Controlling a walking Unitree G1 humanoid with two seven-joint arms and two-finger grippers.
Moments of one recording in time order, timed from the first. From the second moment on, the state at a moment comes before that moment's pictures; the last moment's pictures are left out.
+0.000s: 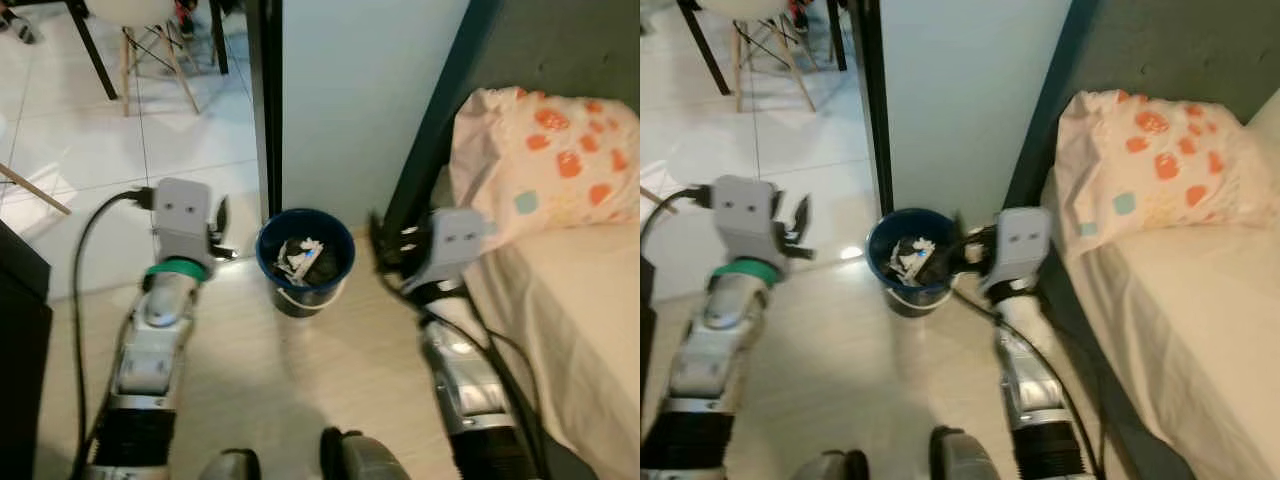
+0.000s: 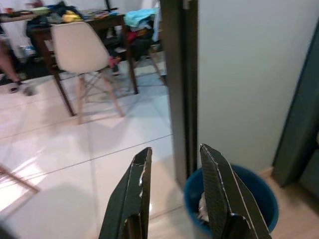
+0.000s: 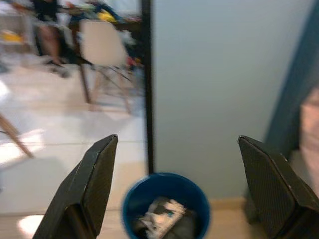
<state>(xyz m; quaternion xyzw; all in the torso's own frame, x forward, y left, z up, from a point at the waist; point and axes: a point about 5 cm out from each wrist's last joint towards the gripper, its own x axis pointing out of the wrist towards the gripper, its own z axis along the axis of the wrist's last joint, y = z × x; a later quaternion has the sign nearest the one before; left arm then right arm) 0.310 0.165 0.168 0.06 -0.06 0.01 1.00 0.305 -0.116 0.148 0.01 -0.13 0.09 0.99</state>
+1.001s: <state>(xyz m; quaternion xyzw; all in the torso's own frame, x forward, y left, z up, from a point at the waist) 0.311 0.153 0.166 0.04 -0.05 -0.03 1.00 0.306 -0.126 0.145 0.01 -0.12 0.08 0.99</state>
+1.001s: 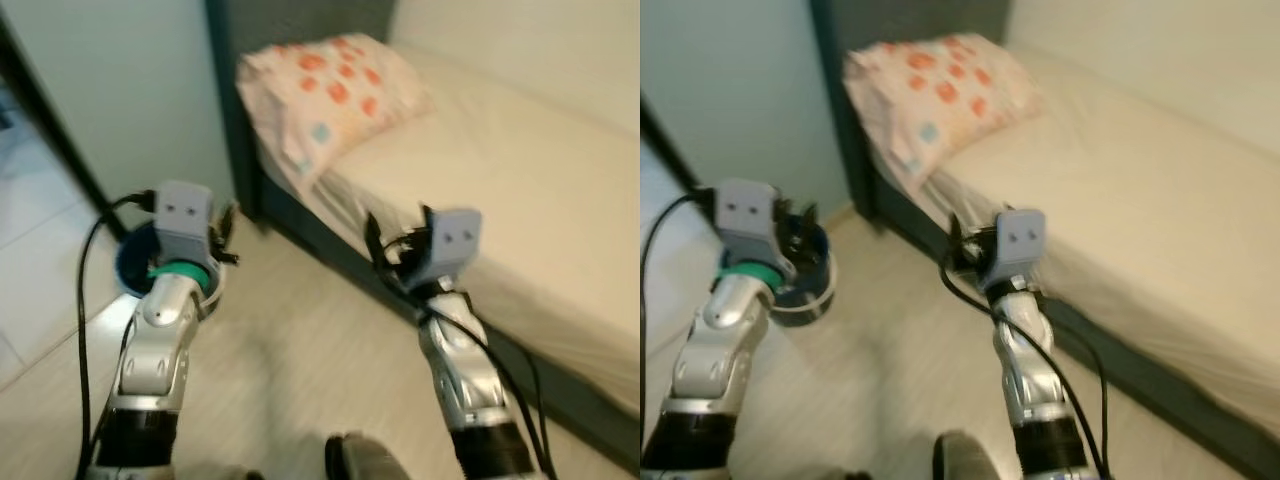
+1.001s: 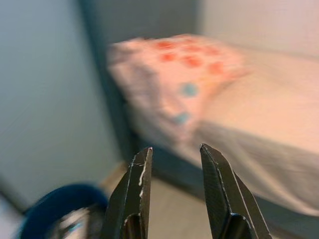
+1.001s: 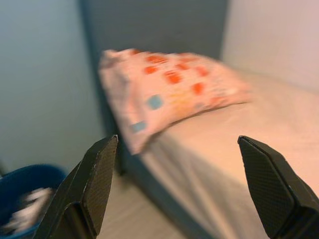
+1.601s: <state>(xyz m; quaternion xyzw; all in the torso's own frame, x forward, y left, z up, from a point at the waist) 0.320 0.147 0.175 0.04 -0.06 -0.04 1.00 0.305 -0.123 0.146 0.02 -0.12 0.08 0.99</state>
